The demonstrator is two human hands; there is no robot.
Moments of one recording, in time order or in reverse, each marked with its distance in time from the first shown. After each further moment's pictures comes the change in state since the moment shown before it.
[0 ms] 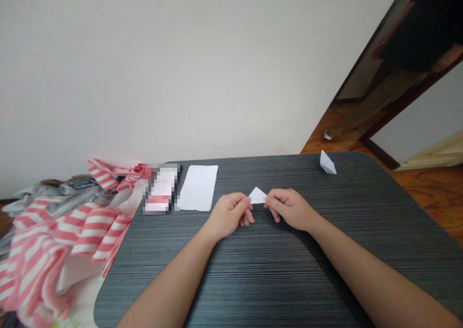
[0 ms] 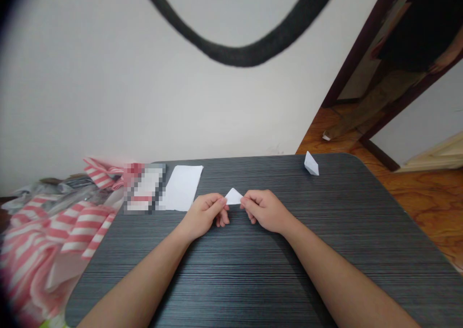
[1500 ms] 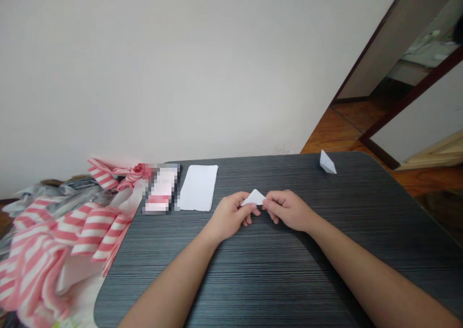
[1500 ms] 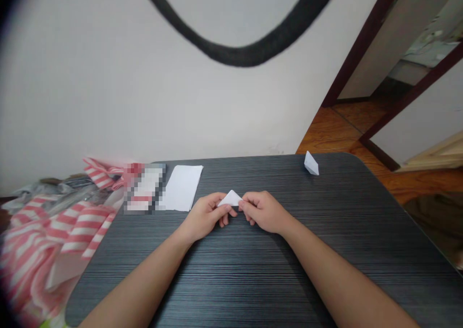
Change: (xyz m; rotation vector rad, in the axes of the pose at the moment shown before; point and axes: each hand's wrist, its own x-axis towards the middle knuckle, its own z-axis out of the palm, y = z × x) left_hand -0.002 0.004 0.003 0.087 -0.033 0.042; right_hand 0.001 -0.001 0.003 -0.004 -0.049 0.035
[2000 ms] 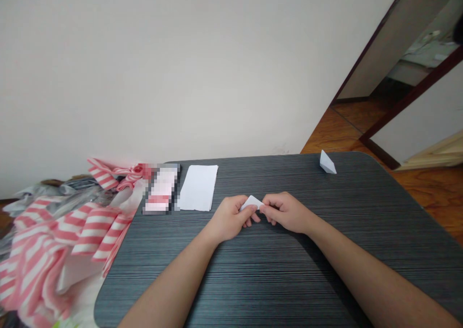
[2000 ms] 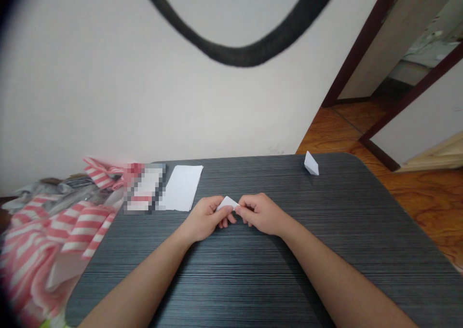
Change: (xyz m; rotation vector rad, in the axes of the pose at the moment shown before) left_hand -0.003 0.006 -0.001 0.133 -0.029 -0.026; right_hand 0.001 0.000 0.002 -0.071 -0.076 -0.065
